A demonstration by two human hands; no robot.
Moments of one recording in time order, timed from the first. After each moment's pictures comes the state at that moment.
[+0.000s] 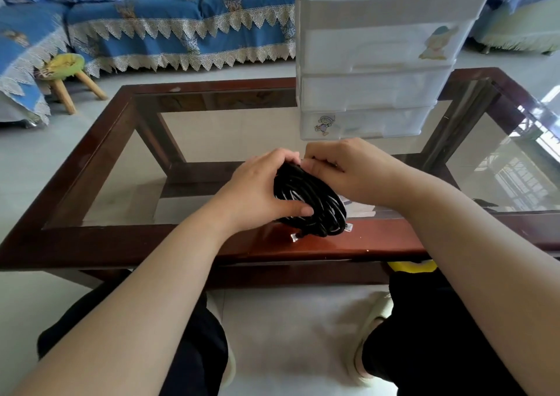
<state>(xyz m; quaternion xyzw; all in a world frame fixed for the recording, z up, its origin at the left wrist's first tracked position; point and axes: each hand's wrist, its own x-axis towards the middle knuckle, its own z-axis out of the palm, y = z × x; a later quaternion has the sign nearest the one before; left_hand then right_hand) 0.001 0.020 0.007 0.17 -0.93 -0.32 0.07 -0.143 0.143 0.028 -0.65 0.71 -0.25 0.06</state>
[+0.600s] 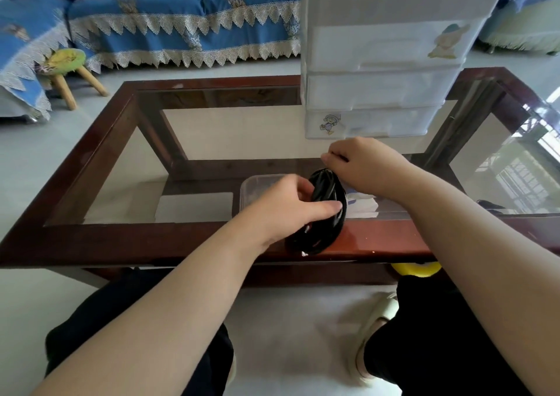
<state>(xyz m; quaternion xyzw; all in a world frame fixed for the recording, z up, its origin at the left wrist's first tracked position) -0.010 0.054 -0.001 0.32 -0.77 -0.55 0.02 -0.158 0.128 0.013 -0.50 0.84 -0.17 0.09</state>
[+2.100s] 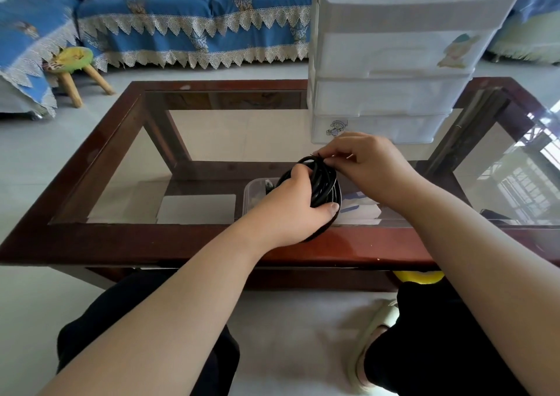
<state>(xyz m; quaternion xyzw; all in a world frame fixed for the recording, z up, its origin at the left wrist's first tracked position) -0.007 0.048 0.010 0.26 -0.89 -0.38 0.01 -0.155 0.124 0.010 -0.52 0.77 -0.35 0.07</state>
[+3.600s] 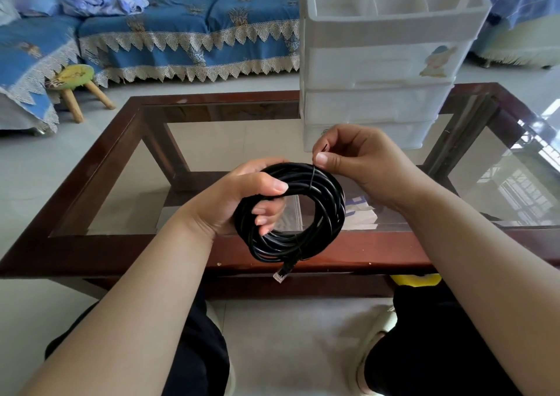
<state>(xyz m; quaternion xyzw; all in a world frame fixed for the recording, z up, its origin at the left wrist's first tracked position) 0.014 0.002 0.023 0.01 -0.60 -0.80 -0.03 -0.145 0.142 0.037 -0.50 0.56 -0.59 0.30</state>
